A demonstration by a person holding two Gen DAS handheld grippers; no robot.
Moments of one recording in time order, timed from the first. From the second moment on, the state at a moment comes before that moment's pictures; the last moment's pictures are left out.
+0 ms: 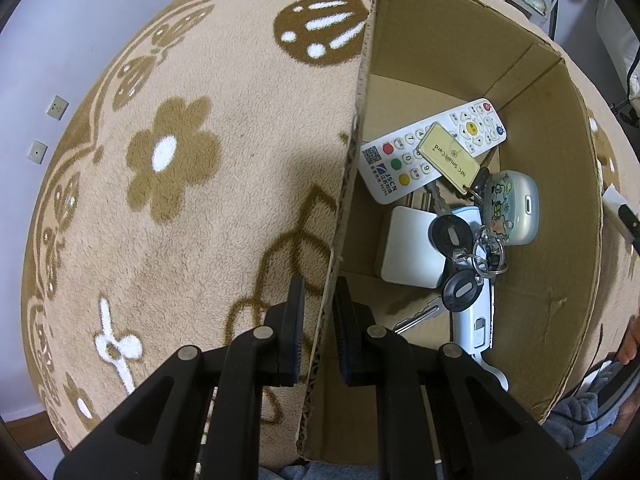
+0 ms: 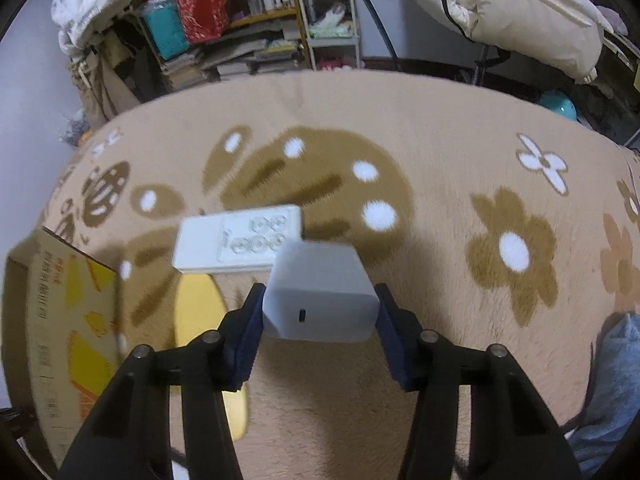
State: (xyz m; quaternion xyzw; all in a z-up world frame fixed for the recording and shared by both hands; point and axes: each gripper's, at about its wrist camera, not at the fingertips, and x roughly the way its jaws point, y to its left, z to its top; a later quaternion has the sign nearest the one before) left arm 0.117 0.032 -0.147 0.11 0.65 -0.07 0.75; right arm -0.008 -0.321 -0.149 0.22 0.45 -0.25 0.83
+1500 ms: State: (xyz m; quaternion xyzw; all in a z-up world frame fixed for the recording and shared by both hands) left arm 0.118 0.032 -0.146 0.11 0.65 -0.07 0.75; right arm 0.036 -0.158 -0.064 0.16 0.31 -0.03 0.94
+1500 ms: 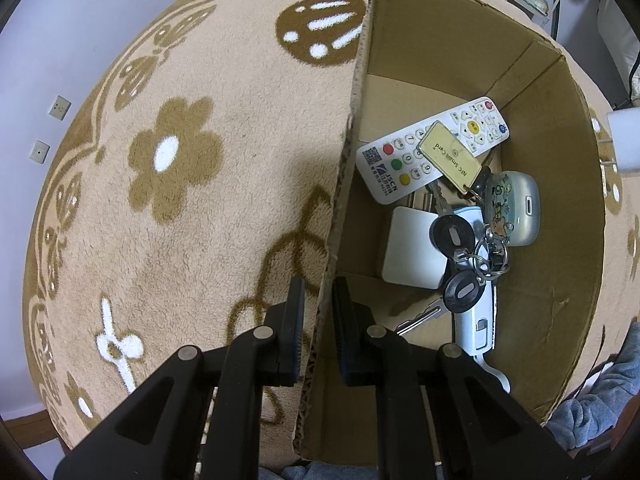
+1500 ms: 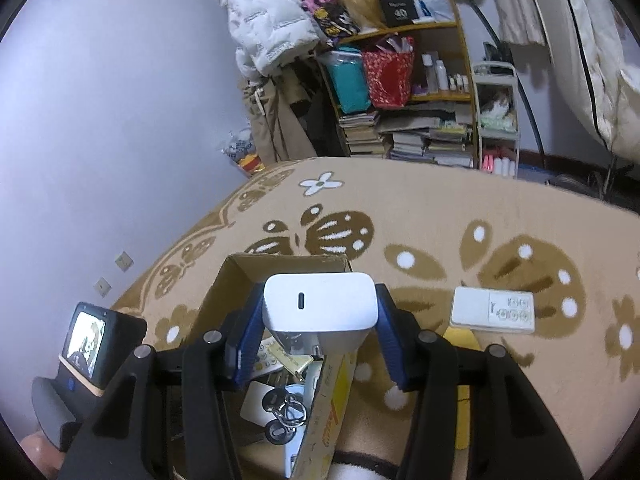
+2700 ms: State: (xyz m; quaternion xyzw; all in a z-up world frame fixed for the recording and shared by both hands) left arm 0.119 0.032 -0.147 0.12 0.65 -0.07 0.75; right arm 0.045 -0.121 -0.088 0.10 0.35 -0.01 0.93
